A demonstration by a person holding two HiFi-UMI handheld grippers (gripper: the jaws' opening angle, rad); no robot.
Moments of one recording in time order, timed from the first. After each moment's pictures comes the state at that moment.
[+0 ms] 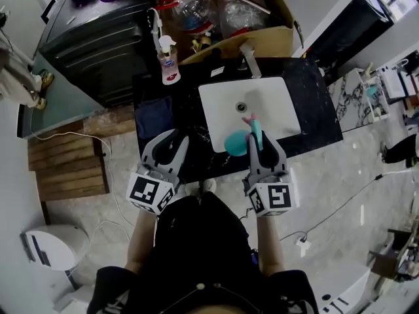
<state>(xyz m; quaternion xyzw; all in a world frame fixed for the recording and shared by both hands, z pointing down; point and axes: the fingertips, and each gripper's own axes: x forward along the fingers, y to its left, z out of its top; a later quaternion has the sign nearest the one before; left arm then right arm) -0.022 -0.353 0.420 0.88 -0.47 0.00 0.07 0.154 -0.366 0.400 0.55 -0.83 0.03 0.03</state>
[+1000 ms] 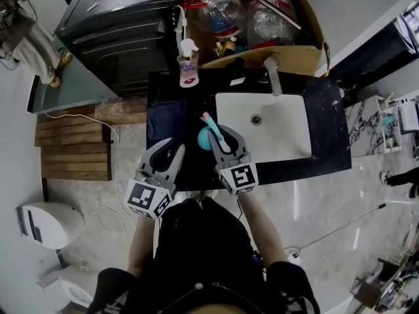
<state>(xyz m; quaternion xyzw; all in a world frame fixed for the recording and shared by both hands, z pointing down) -0.061 -0.365 0.446 0.83 -0.54 0.01 0.11 0.017 -0.430 0.502 0.35 -0.94 0.03 0.03</state>
